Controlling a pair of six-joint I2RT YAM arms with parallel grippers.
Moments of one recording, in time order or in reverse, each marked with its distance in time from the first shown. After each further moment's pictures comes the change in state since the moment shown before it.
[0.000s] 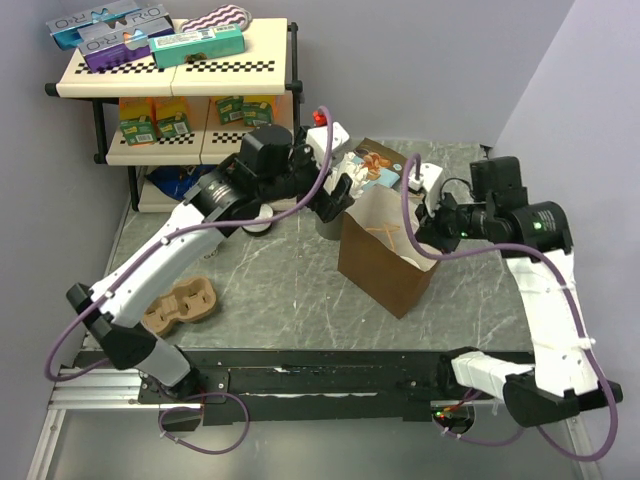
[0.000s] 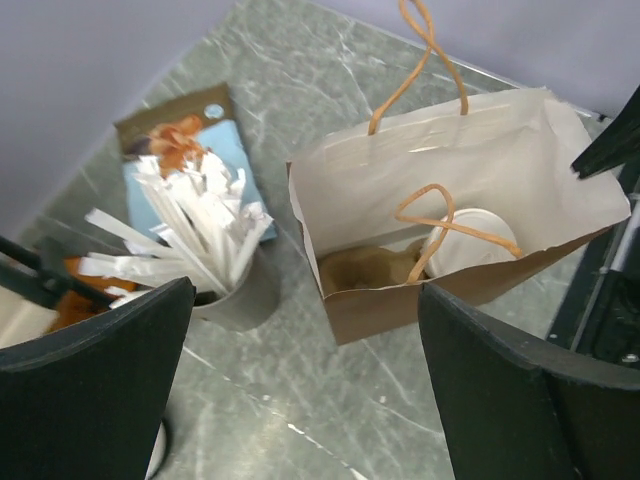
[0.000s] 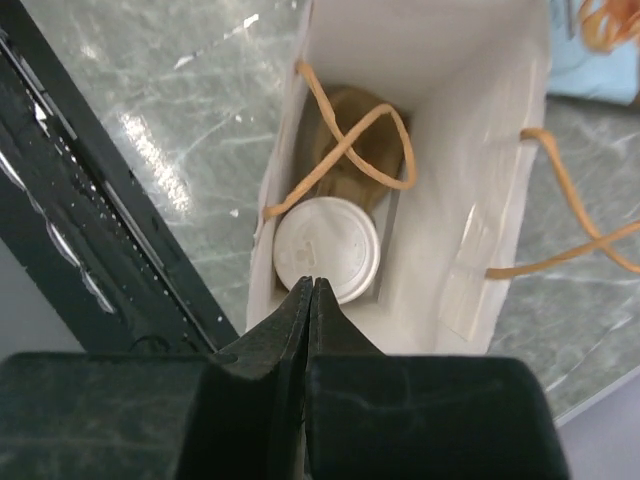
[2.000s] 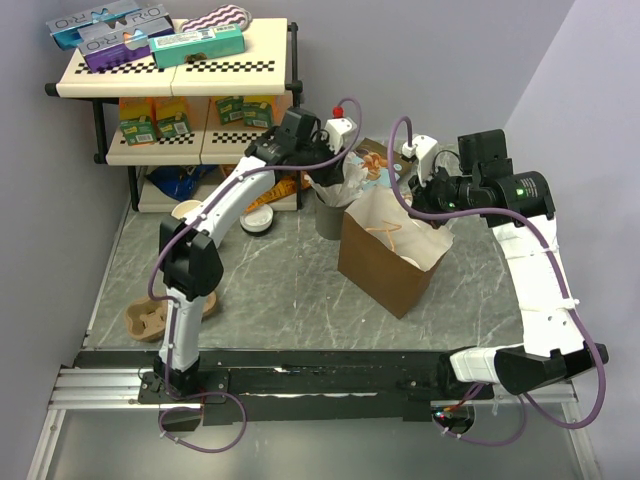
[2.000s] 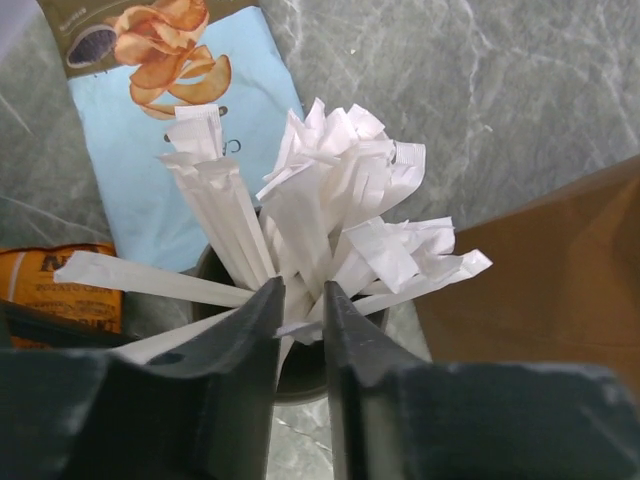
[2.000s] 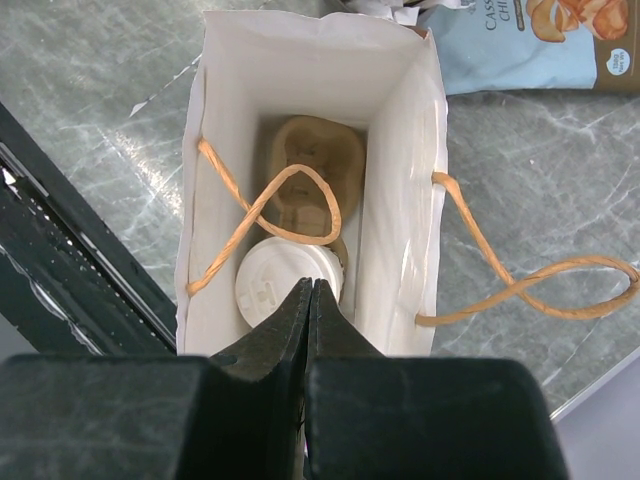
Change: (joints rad) left arm 0.249 0.598 0.320 -0.023 0.276 0.075; right arm 0.000 0.176 0.102 0.060 0.084 0.116
